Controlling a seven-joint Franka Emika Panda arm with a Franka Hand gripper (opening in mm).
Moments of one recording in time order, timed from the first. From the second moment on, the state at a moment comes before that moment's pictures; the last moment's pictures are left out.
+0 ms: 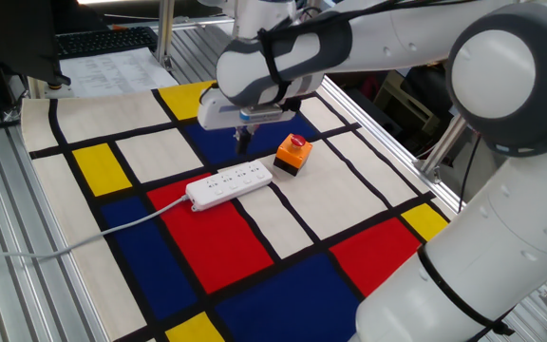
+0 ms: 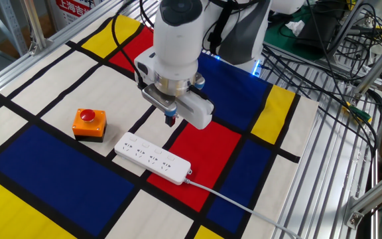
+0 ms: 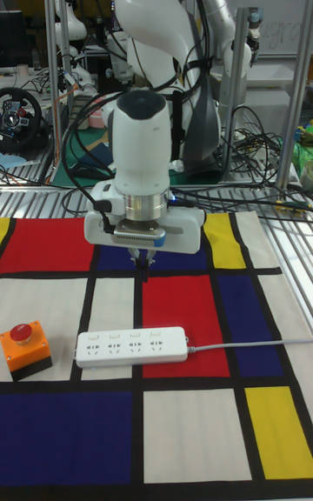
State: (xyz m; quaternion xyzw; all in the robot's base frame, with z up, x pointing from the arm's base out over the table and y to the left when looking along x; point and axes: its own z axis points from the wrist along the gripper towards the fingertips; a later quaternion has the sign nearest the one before) arm 0.486 -0.009 0.218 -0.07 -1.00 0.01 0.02
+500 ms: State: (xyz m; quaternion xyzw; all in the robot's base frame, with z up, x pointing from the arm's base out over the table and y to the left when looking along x) arm 0.480 -0.007 0.214 -0.06 -1.00 0.02 0.03
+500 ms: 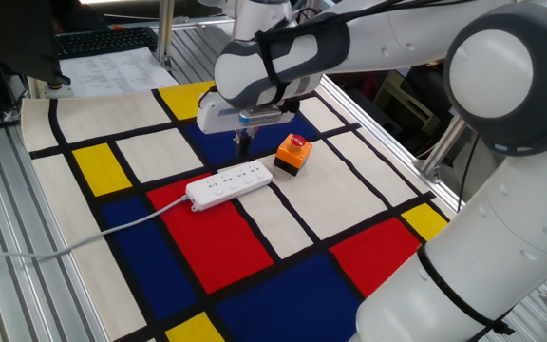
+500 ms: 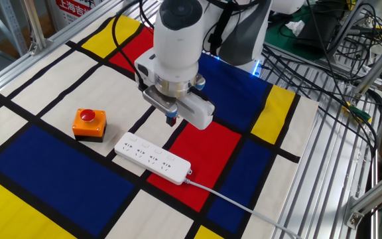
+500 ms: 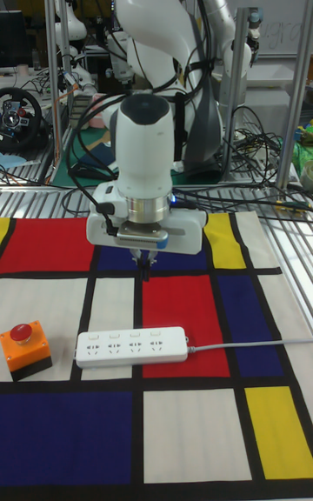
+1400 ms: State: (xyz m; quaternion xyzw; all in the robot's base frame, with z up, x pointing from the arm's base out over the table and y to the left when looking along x) arm 0.470 -0.003 0.207 -0.08 -1.00 0.03 0.04
